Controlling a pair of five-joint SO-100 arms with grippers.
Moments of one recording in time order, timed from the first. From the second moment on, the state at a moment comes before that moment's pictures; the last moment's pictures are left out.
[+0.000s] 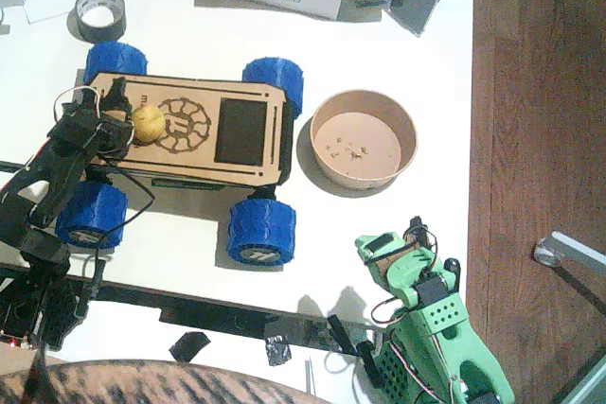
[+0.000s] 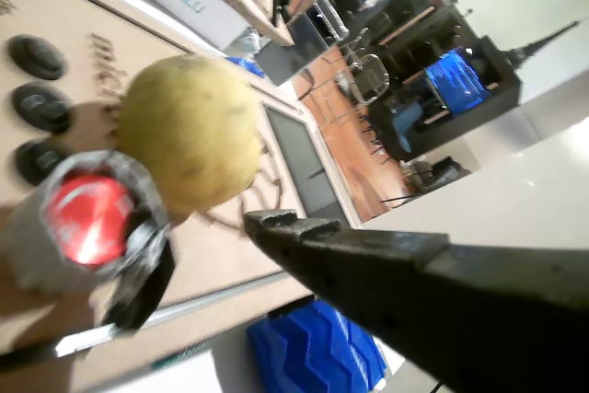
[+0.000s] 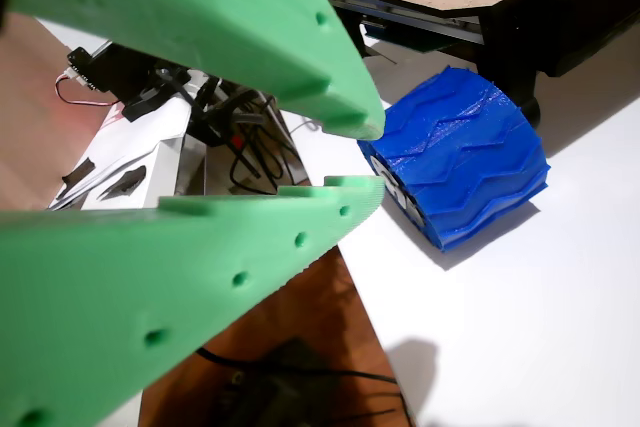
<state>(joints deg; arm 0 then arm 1) 12.5 103.6 121.2 39.9 -32.3 -20.5 185.9 171.3 61.3 -4.3</state>
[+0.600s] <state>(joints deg) 12.4 91.7 121.2 29.1 -32.3 -20.5 185.9 171.3 61.3 -4.3</state>
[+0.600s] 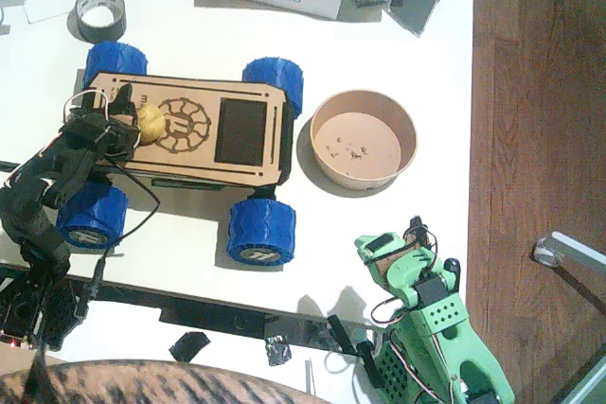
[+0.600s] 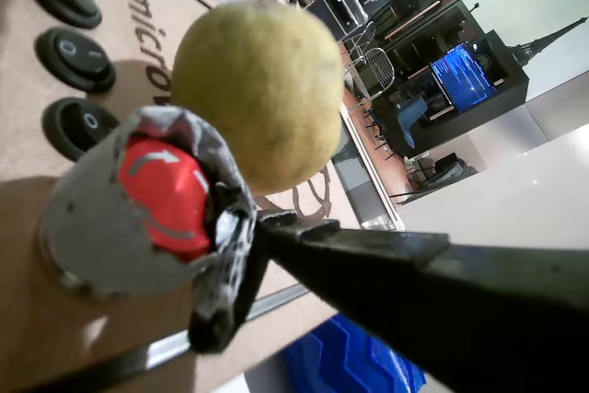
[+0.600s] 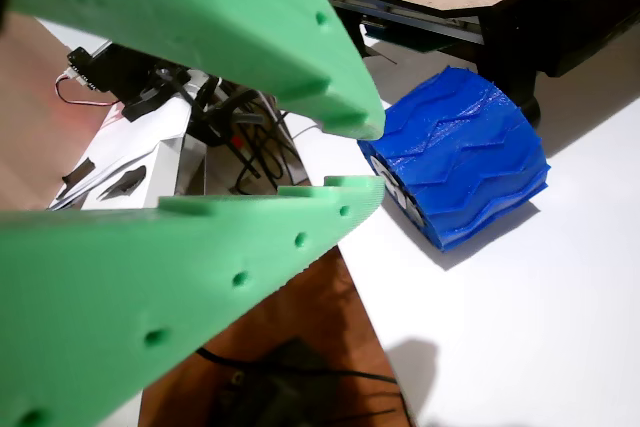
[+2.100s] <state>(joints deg) 14.9 88.6 120.8 22.7 -32.3 -20.5 185.9 171.3 61.3 -4.3</state>
